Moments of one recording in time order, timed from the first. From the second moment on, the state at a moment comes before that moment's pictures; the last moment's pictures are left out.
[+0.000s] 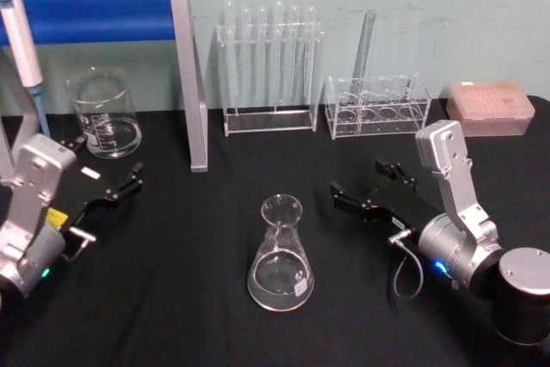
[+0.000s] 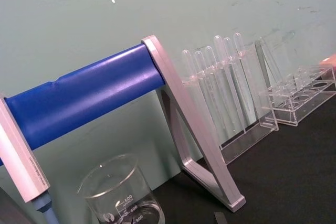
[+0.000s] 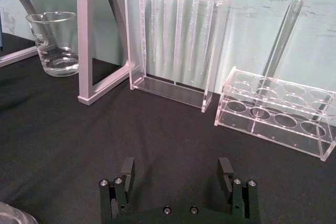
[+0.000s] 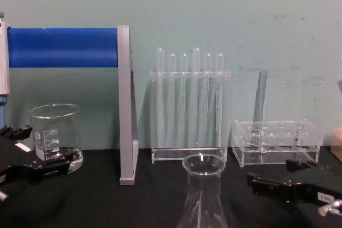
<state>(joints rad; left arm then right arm) -0.20 0.60 0.45 -1.41 -0.25 -0.12 0.03 0.23 0.34 -0.37 -1.37 0.28 0.08 0.22</state>
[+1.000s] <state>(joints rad) -0.20 0.60 0.45 -1.41 -0.25 -0.12 0.03 0.23 0.34 -0.37 -1.37 0.28 0.08 0.22</state>
